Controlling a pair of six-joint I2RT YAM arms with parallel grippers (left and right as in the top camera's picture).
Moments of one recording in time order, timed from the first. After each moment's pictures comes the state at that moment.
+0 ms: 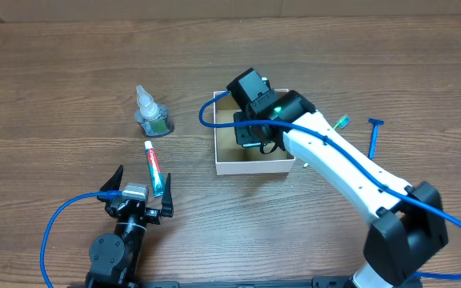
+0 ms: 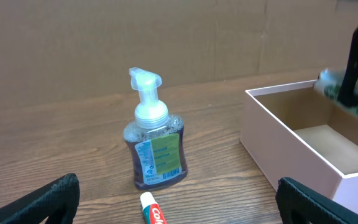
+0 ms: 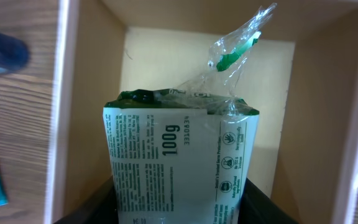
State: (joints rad) left arm -0.20 0.02 0.01 -0.08 -0.04 0.05; right arm 0.63 1.81 1.50 -0.91 0.12 0.49
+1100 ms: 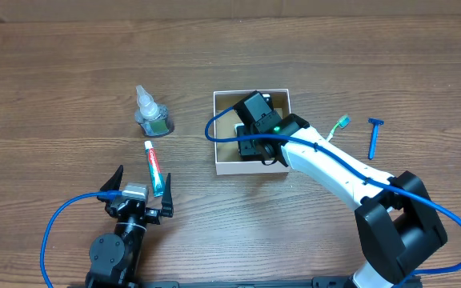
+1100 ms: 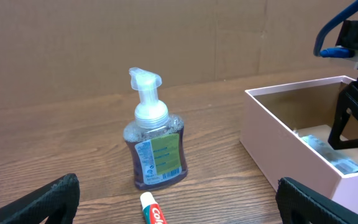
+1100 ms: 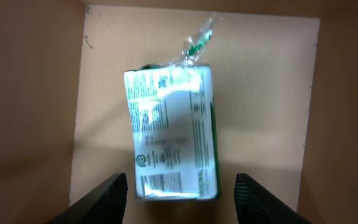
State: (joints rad) left arm -0.20 0.02 0.01 -0.08 -0.04 0.05; right arm 0.62 1.81 1.24 -0.61 0.13 0.49
